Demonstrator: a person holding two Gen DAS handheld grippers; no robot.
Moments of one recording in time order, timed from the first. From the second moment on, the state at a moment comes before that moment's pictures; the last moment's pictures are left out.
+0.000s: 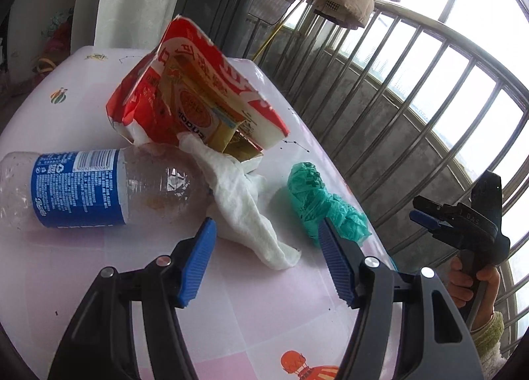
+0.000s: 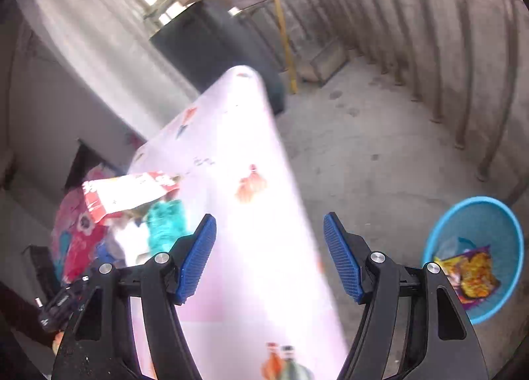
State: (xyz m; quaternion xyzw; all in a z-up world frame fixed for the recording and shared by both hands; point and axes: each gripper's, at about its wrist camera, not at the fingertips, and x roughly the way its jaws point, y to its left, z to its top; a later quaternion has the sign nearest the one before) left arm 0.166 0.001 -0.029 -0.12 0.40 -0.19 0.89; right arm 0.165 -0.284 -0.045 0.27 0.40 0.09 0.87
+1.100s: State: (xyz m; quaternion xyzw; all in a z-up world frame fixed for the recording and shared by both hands) left arm 0.061 0.026 -0.054 -0.14 0.50 -0.31 0.80; right arm 0.119 -0.158 -0.056 0.32 0.51 0.19 0.78
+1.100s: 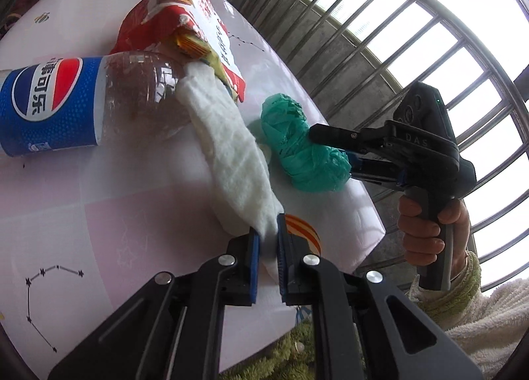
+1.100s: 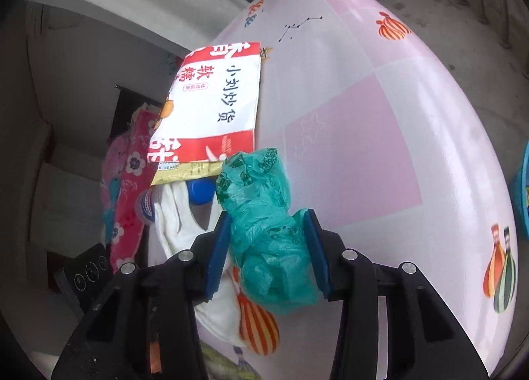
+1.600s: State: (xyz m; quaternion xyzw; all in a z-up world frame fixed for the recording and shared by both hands) left arm 0.030 0.037 -0.054 -0.16 0.50 -0.30 0.80; right arm 0.084 -0.146 -0.051 0.31 0.51 0.15 0.79
